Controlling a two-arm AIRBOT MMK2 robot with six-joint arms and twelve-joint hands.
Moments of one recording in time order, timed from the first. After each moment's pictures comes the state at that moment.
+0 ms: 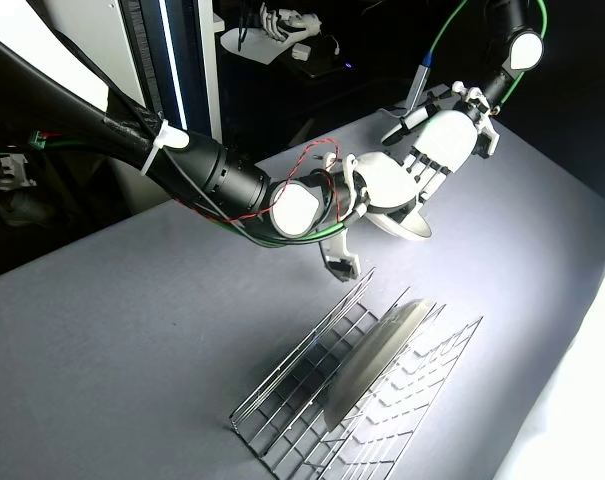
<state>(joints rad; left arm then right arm) 0.59 -1.02 1.56 1.66 -1.03 -0.13 -0.42 -1.50 1.45 -1.06 0.64 -0.28</state>
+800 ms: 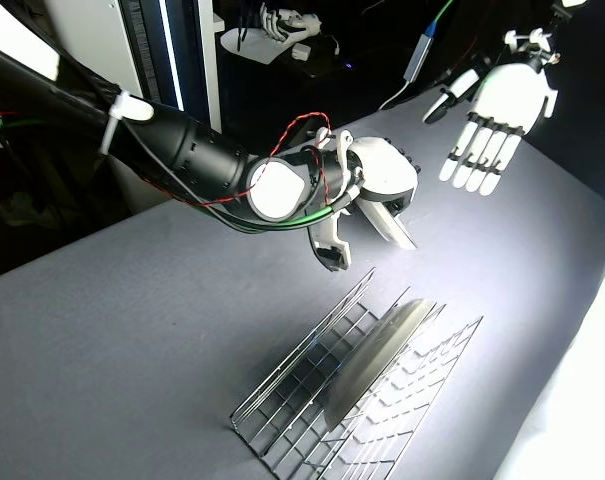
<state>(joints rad) 0.32 -0.86 1.52 1.70 -1.02 -0.24 -0.35 -1.34 1.27 -0.92 0.61 -0.29</state>
